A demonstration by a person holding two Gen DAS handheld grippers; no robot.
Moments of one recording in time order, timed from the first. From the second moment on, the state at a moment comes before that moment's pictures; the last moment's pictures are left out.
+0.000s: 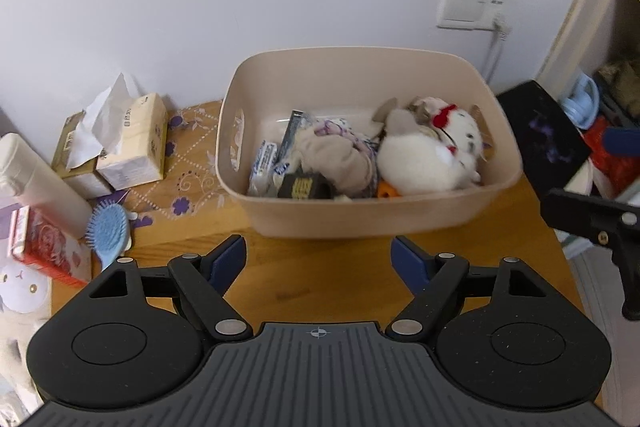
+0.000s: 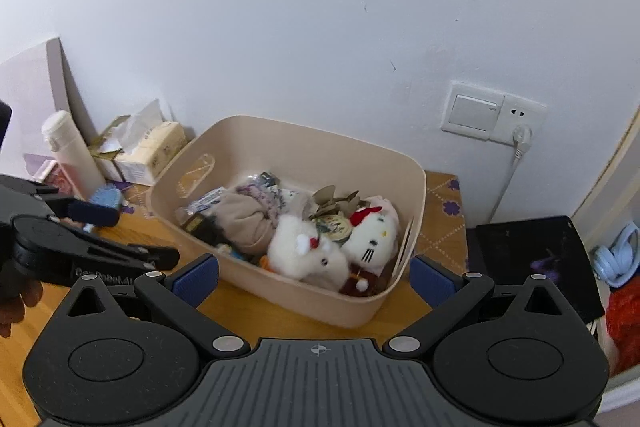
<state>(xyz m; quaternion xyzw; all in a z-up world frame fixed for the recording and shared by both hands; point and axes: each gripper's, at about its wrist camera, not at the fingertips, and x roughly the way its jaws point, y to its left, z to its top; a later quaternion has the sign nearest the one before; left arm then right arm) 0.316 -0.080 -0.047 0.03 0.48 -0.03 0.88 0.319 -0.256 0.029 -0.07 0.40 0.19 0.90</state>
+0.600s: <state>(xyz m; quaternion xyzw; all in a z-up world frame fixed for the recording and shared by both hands) 0.178 -0.061 0.002 0.04 0.43 -0.05 0.90 0.195 -0.256 0.079 -0.04 0.39 0.16 0.90</state>
